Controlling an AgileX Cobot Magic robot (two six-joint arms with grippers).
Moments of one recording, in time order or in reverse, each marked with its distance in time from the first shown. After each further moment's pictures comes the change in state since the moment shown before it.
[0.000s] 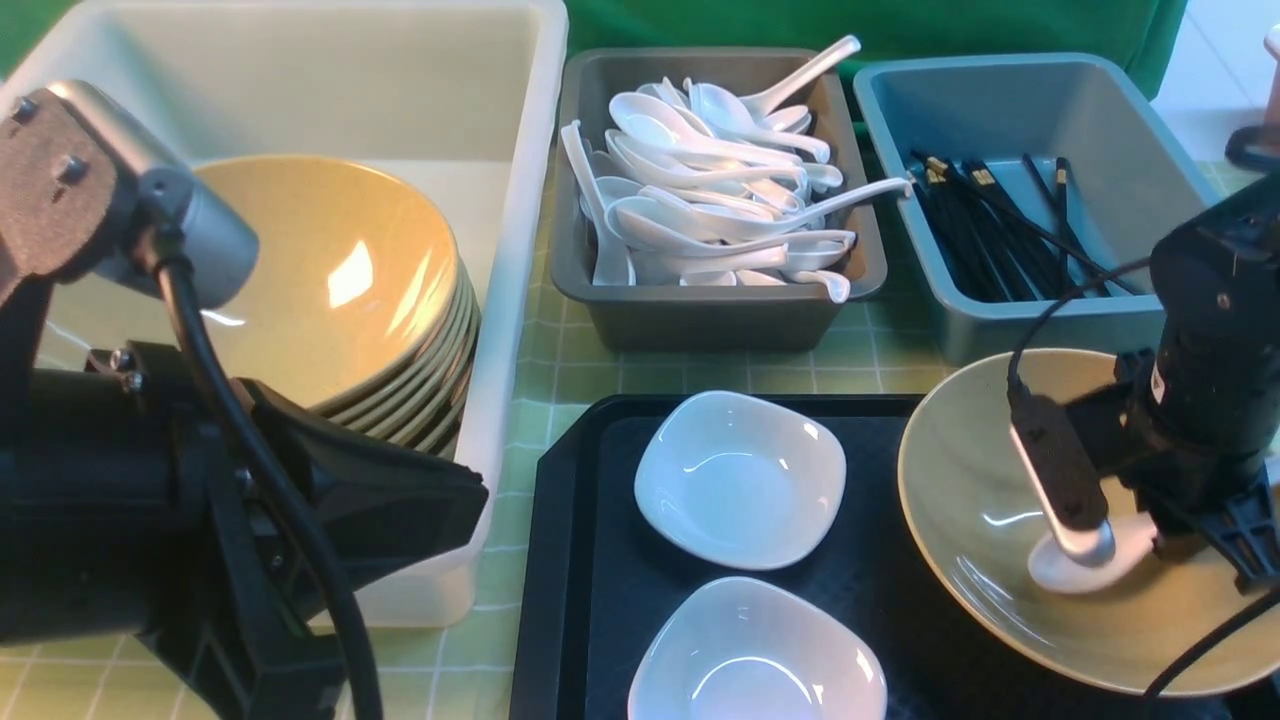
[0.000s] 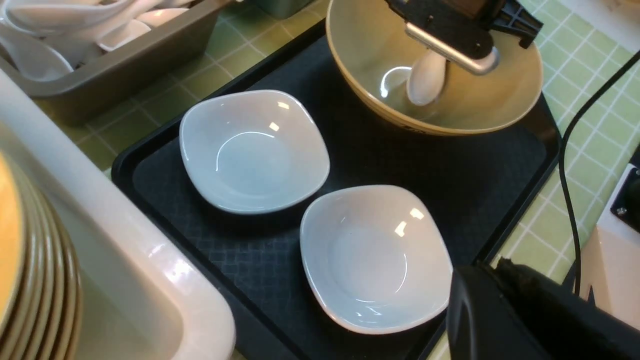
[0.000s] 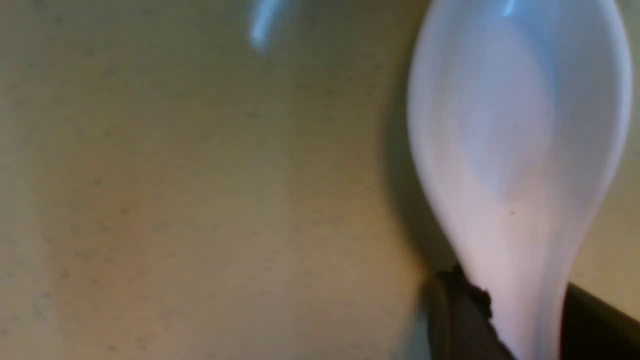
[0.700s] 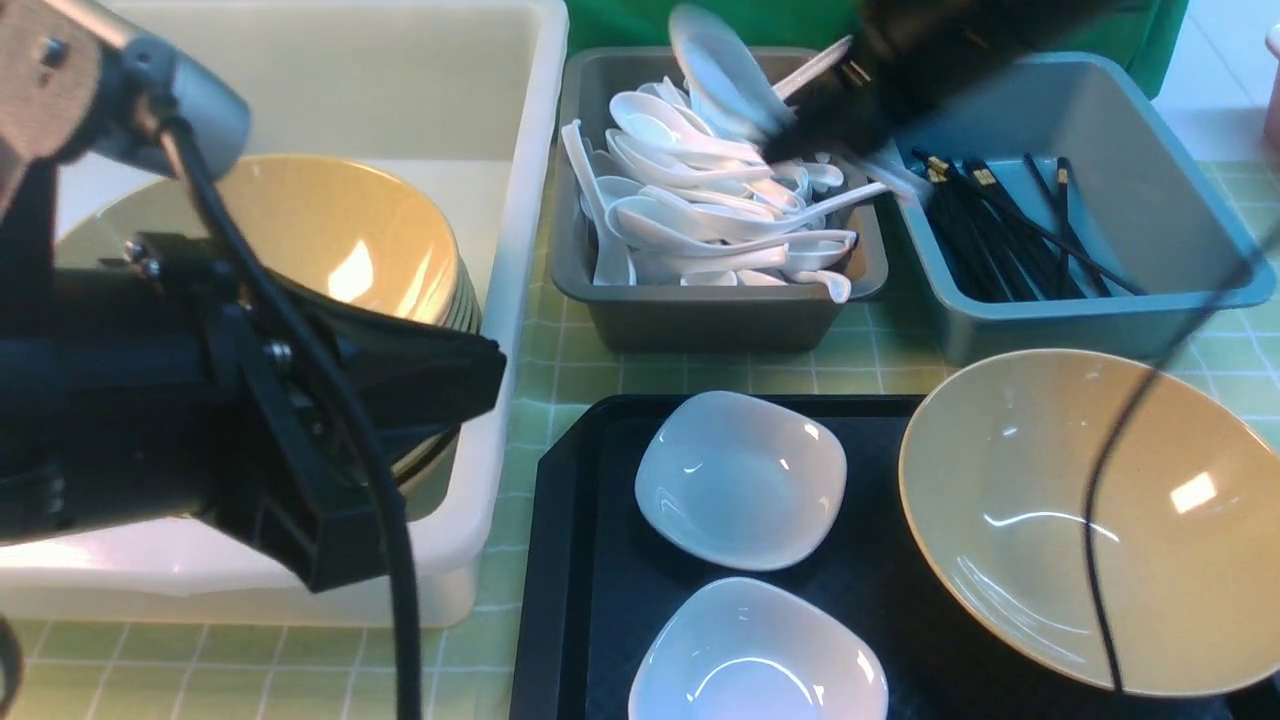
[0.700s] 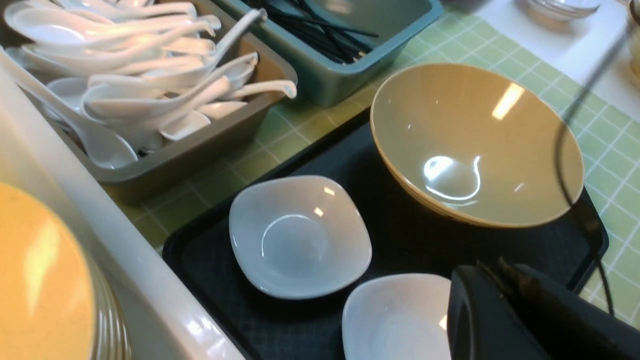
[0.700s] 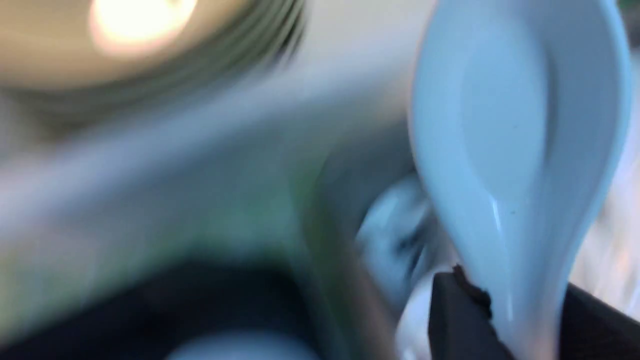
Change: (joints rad) right arm 0.003 0.285 -0.859 1.018 -0.011 0.187; left arm 0.000 0.036 0.005 0.005 -0.190 -0.006
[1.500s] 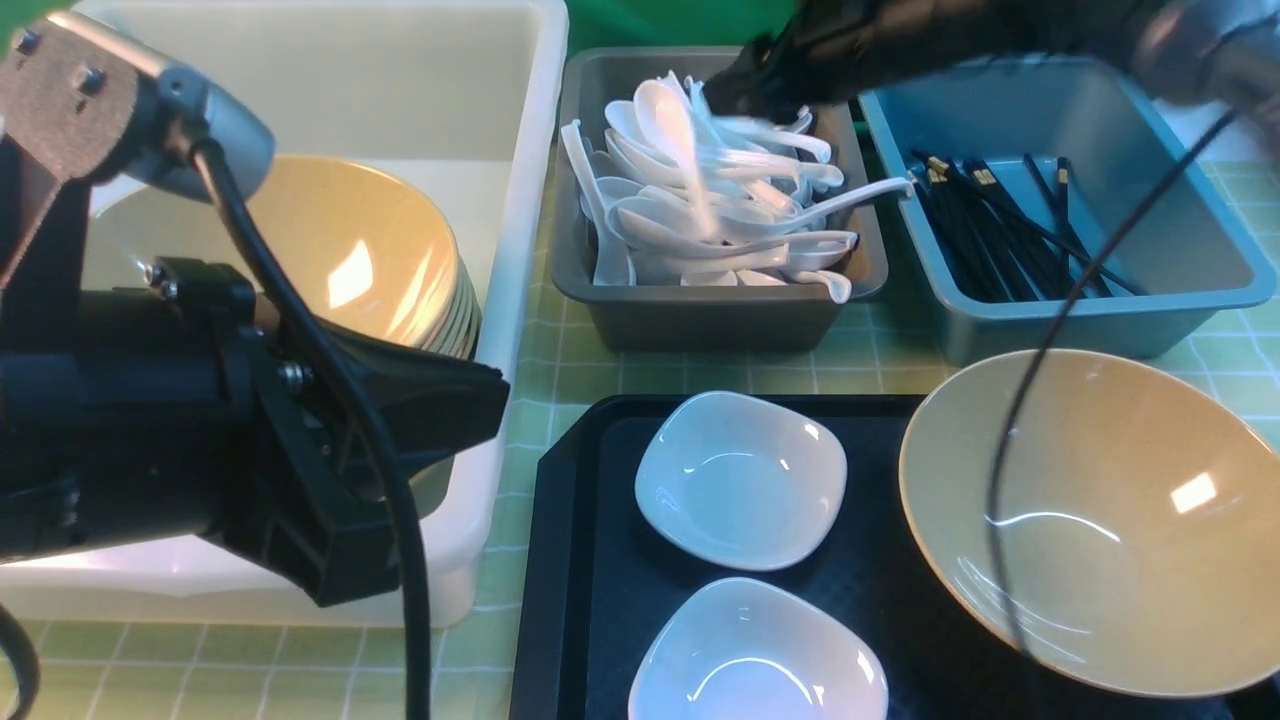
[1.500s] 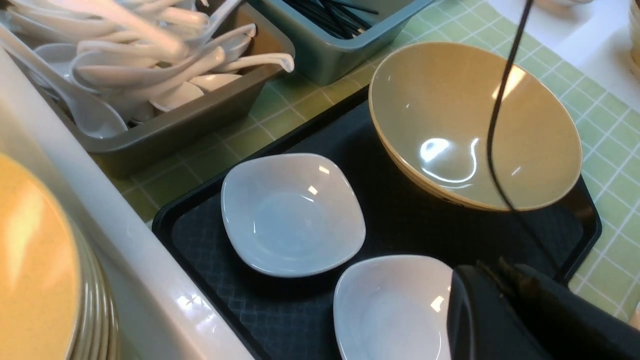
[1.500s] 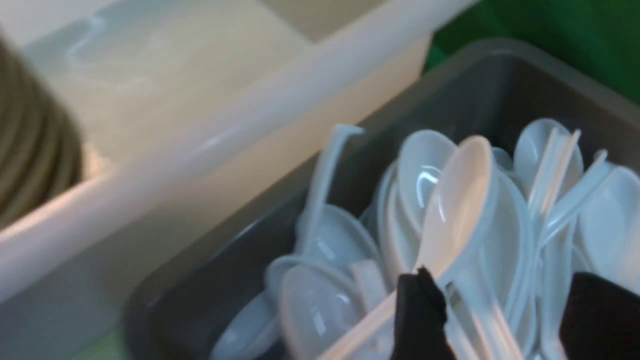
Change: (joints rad) right arm -0.029 0.164 -0.157 0.024 -0.166 0.085; left arm 0.000 0.003 0.004 0.003 0.027 -0.028
